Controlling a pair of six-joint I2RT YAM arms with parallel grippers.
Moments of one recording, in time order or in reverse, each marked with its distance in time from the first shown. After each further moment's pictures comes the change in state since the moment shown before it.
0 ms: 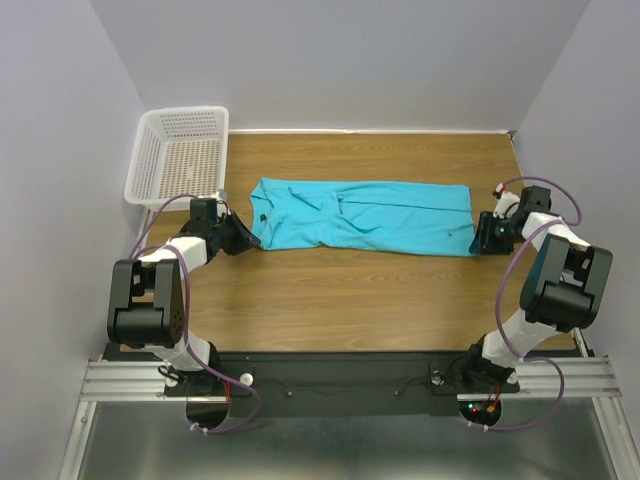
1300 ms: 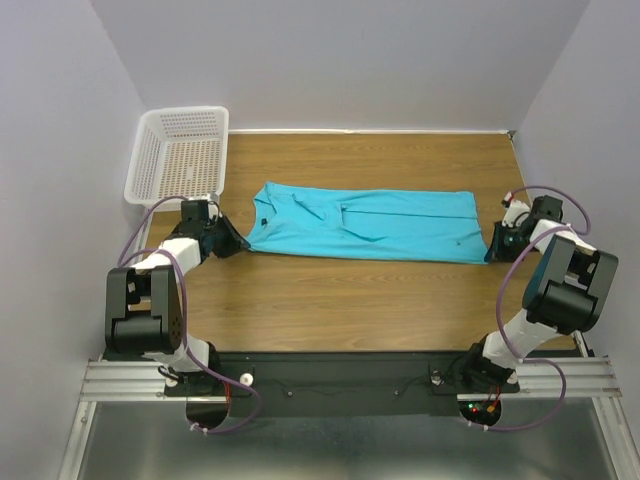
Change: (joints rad) left arm 0.057 -0.046 0.002 -0.092 -0.053 0.066; right arm -0.088 0.005 -0.036 0.018 0.018 -0.100
